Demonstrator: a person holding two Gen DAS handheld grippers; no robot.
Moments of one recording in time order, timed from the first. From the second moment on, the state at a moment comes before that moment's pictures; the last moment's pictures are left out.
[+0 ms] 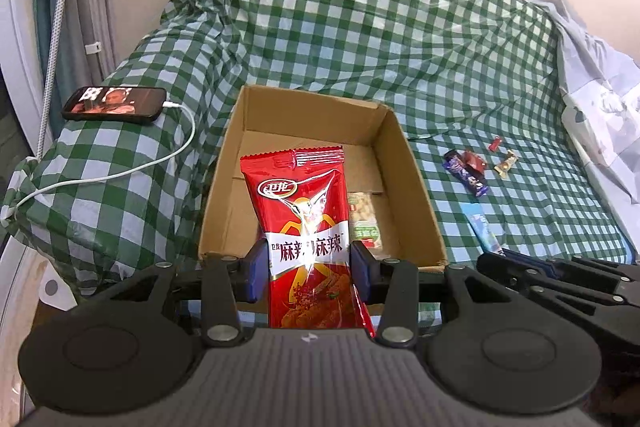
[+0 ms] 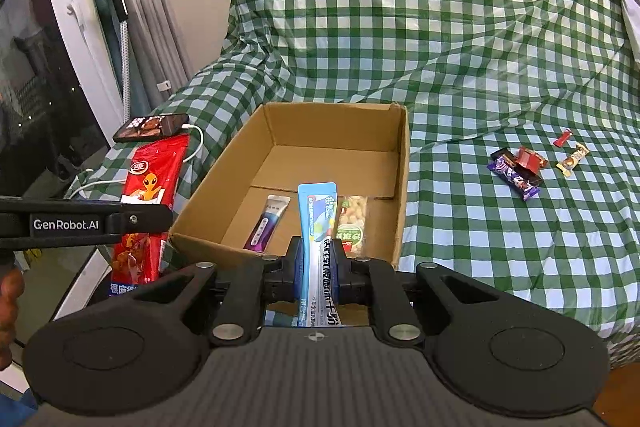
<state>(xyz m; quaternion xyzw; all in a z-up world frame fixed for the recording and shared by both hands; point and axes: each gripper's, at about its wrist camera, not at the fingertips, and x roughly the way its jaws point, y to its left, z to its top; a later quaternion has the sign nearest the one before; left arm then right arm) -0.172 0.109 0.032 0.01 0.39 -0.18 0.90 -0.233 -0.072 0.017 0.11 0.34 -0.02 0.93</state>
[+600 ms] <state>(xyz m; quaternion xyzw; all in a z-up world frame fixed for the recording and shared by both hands) -0.103 0.106 0.018 0.00 0.42 -0.16 0.89 -0.175 -0.068 0.002 0.10 0.37 -0.02 0.92</state>
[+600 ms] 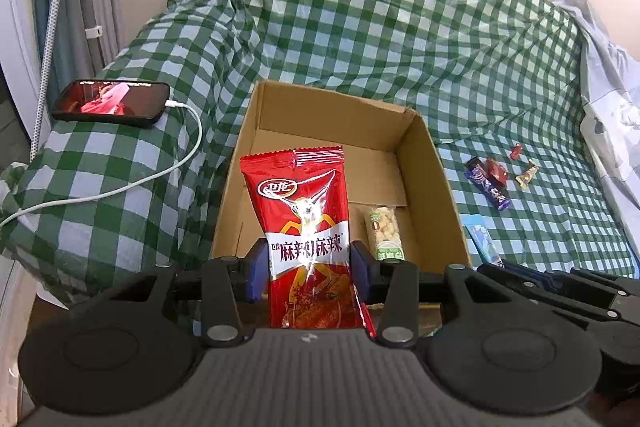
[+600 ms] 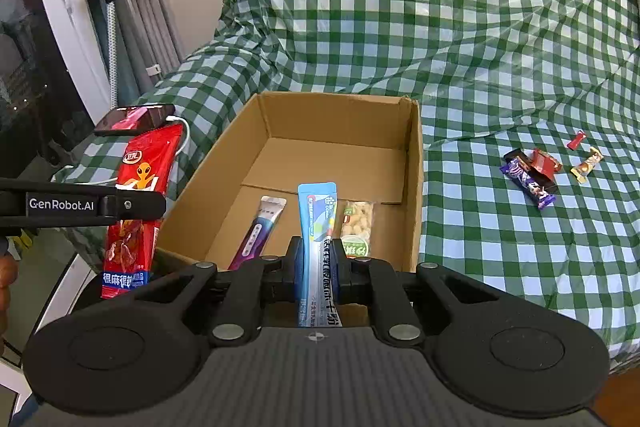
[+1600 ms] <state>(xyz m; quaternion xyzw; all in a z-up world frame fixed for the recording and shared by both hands) 0.034 0.061 -0.078 0.05 0.51 -0.13 0.85 -0.042 -0.095 -0.081 0.12 0.44 -0.02 0.89</state>
